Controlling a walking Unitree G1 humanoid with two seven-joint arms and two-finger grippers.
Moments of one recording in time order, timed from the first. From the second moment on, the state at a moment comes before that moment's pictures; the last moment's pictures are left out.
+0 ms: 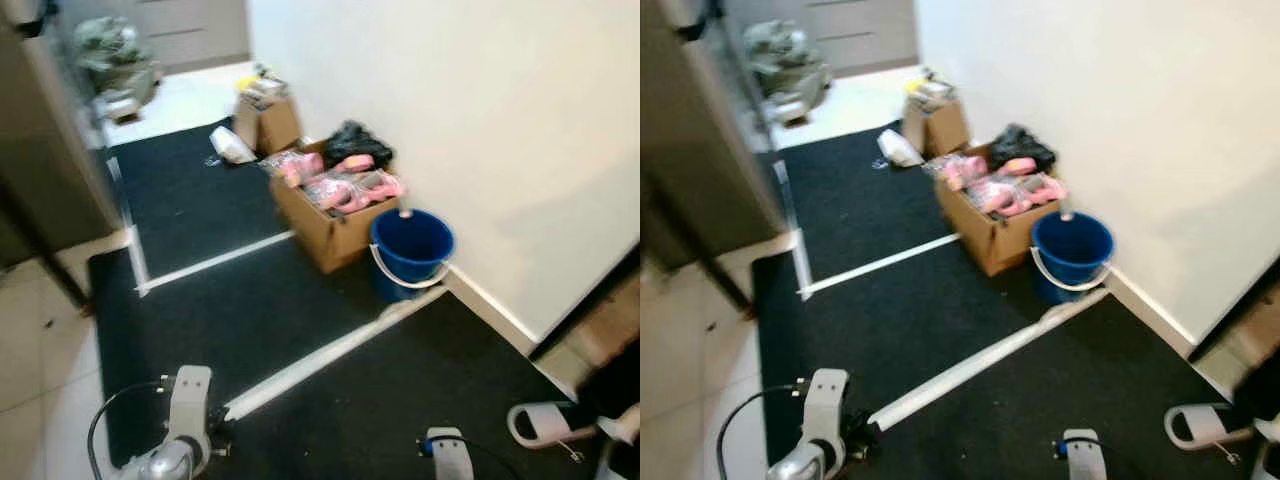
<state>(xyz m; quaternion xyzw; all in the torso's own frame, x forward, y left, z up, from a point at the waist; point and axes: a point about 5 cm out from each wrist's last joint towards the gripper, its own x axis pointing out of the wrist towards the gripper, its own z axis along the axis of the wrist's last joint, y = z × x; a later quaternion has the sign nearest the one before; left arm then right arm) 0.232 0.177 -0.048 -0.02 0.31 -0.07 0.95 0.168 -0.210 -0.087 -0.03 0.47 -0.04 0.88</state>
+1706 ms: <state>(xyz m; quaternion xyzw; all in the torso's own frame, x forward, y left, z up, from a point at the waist) 0.245 0.167 -0.036 -0.06 0.26 -0.09 0.96 0.187 -0.207 -0.078 -0.05 0.45 0.00 0.89</state>
